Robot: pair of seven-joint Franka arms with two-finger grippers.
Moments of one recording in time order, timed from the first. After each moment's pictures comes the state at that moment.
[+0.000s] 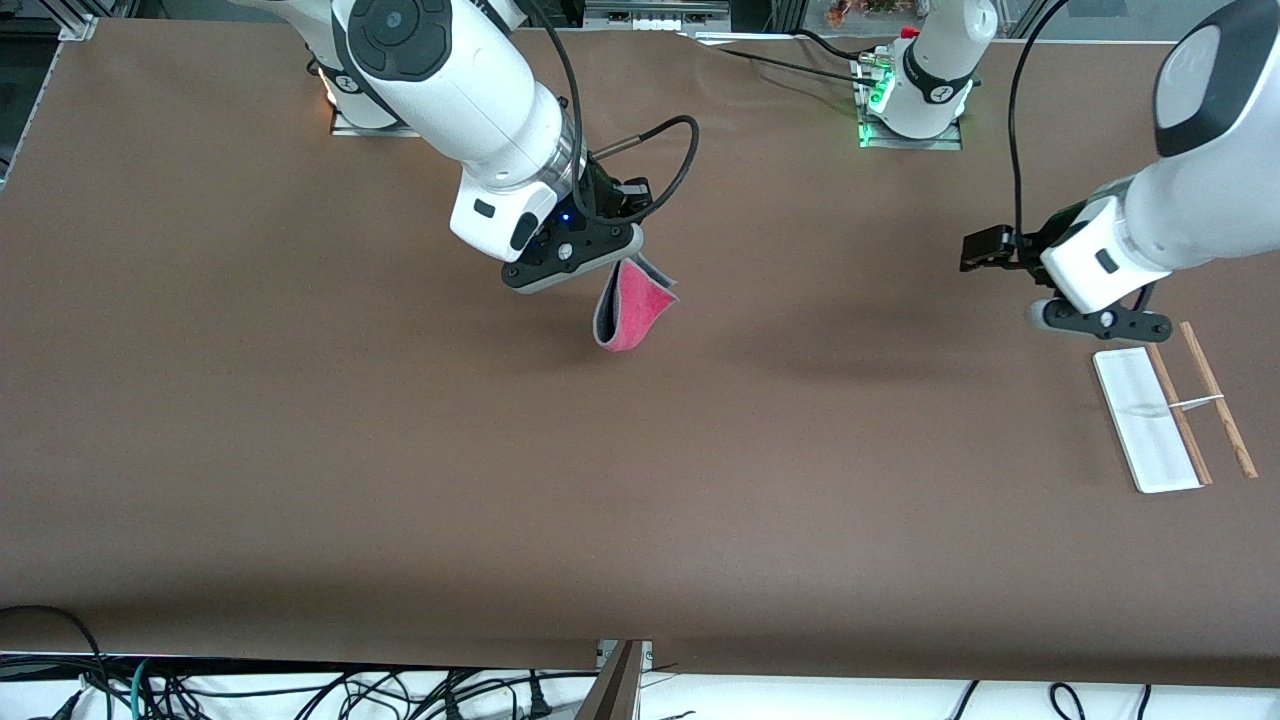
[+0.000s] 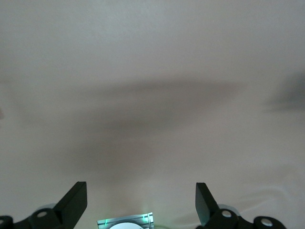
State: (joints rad) left arm 0.04 0.18 -0.20 -1.54 -0.10 1.45 -0.05; right arm 0.62 0.52 0.05 -1.02 0.29 1.66 0.42
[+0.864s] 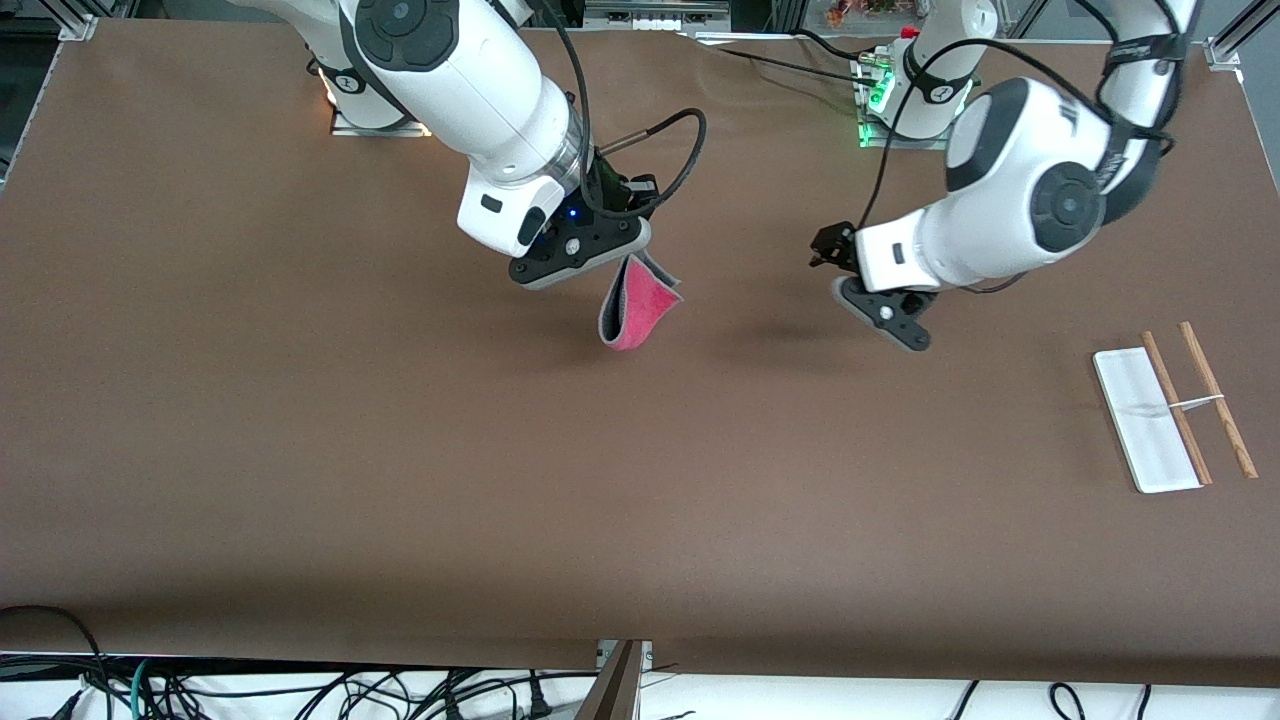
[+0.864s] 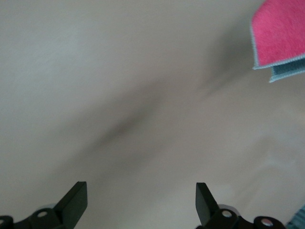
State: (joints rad) left arm 0.00 0.17 -0.38 -1.90 -0.28 1.92 0.33; right arm 0.63 0.51 0.05 -1.02 0.29 1.68 0.42
